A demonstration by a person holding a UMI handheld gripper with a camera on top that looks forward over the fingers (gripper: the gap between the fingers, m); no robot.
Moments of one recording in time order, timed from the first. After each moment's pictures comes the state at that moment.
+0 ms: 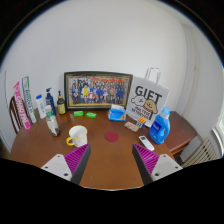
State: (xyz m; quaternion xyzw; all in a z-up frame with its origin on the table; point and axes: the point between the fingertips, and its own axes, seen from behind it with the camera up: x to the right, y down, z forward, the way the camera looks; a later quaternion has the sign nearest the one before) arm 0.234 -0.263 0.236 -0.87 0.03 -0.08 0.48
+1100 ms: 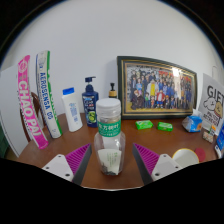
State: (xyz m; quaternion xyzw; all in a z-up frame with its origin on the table) arm -0.090 0.008 0.084 -0.84 -0.05 0.06 0.54
